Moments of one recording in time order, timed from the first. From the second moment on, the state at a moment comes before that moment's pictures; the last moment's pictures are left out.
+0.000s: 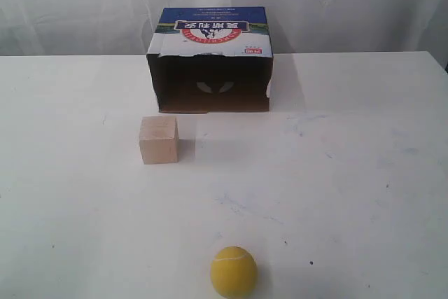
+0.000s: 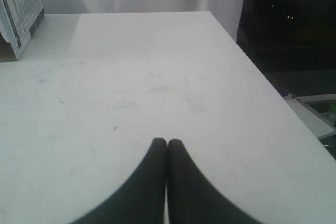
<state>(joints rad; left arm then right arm) 0.15 0.00 0.02 -0.06 0.51 0.16 -0.08 0.00 0.00 -0.19 0.36 0.20</state>
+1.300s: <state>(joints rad) 0.15 0.00 0.02 -0.06 0.51 0.16 -0.08 1.39 -1.04 0.16 0.32 -0.27</state>
